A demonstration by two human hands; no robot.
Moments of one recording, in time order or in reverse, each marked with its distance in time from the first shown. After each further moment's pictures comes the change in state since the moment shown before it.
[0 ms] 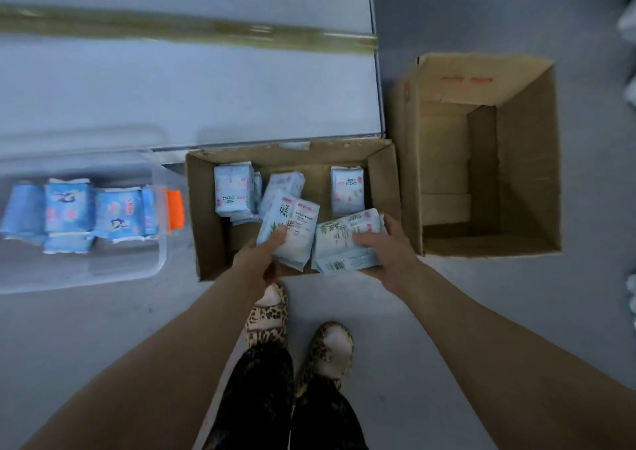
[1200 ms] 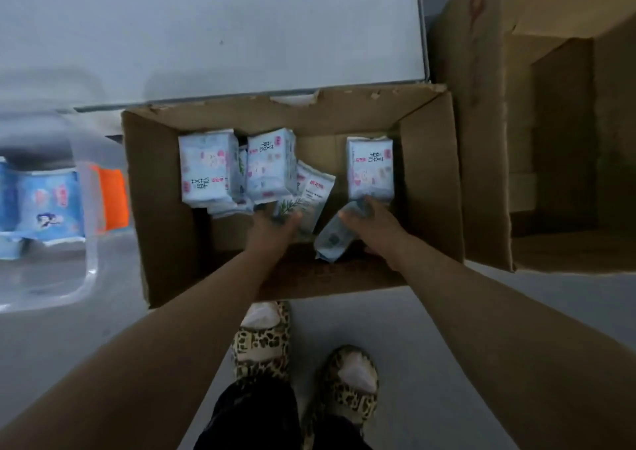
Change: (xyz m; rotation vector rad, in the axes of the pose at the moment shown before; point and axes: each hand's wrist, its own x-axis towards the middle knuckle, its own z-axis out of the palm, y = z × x) left_hand 0.164 -0.016 0.006 0.762 0.172 0.339; right_hand 0.178 0.046 0.030 -0.562 -0.014 -0.083
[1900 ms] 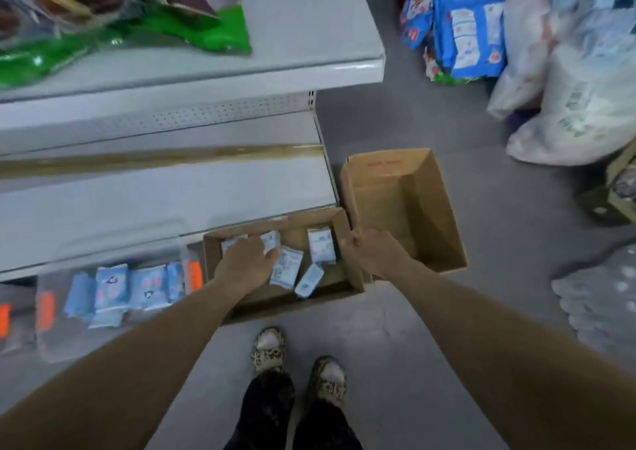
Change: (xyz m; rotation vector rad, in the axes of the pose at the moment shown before) left_hand -0.334 0.225 -0.155 0.810 0.065 0.393; right_hand -0.373 -0.160 -0.135 -0.750 0.230 -0.314
